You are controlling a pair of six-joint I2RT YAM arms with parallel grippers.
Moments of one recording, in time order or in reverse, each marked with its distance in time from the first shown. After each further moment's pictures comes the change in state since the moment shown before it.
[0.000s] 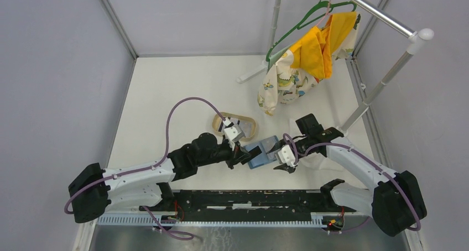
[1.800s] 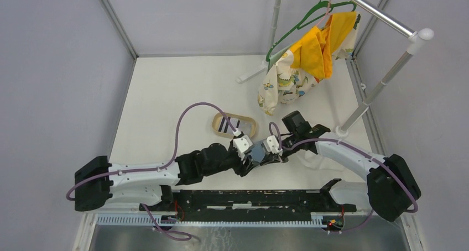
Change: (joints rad) left arm -0.196 0.104 0.057 0.015 -0.258 0.130; right arm 0.145 0.132 0.048 0.180 -0.038 0.414
